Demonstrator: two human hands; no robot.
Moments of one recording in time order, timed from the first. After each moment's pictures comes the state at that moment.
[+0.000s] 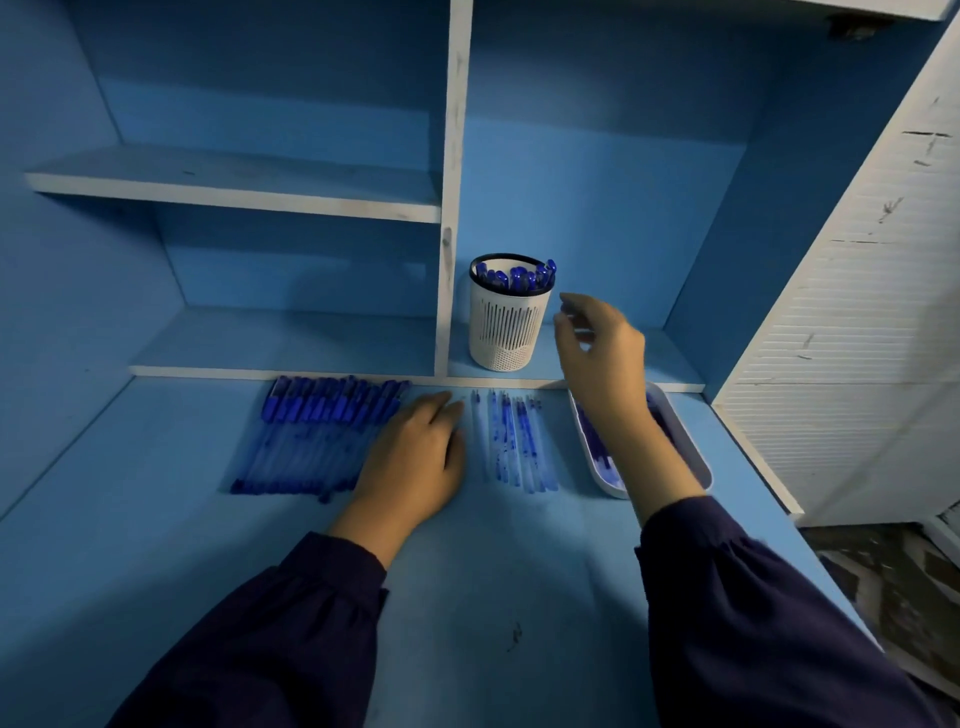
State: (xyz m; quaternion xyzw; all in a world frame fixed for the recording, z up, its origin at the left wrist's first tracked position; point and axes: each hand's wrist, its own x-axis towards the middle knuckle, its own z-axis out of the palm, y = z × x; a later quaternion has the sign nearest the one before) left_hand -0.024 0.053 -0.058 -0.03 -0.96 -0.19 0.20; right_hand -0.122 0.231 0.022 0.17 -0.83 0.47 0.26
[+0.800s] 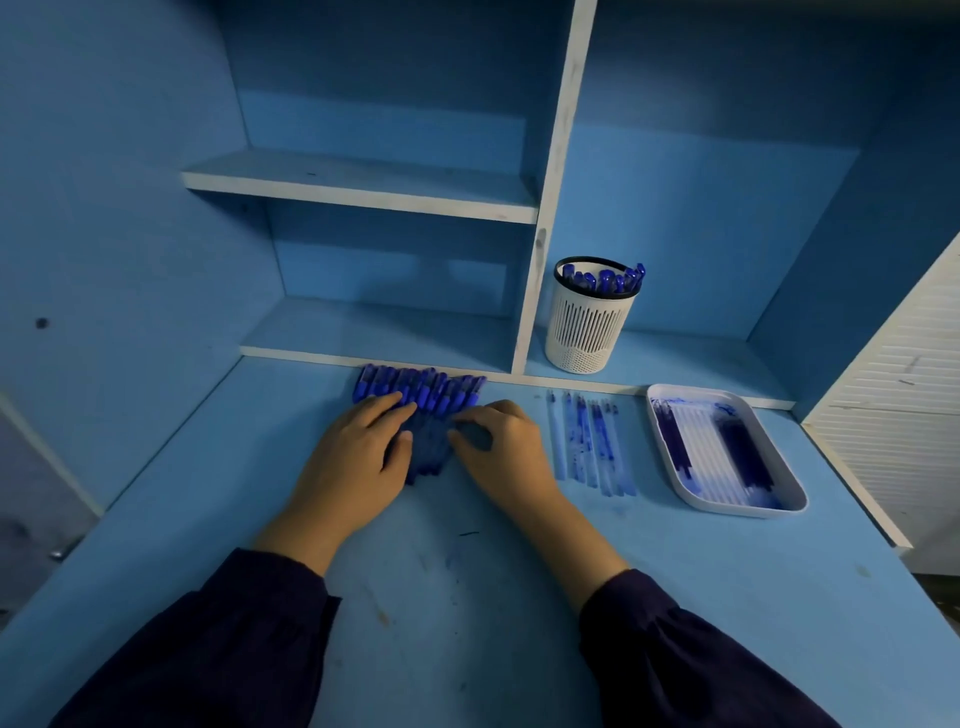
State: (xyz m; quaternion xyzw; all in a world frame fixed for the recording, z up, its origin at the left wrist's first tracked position) left_hand 0.042 -0.049 -0.056 0.08 -0.96 -0.20 0.17; right_hand -0.035 0.112 -0.047 0.27 -0.87 0.41 0.06
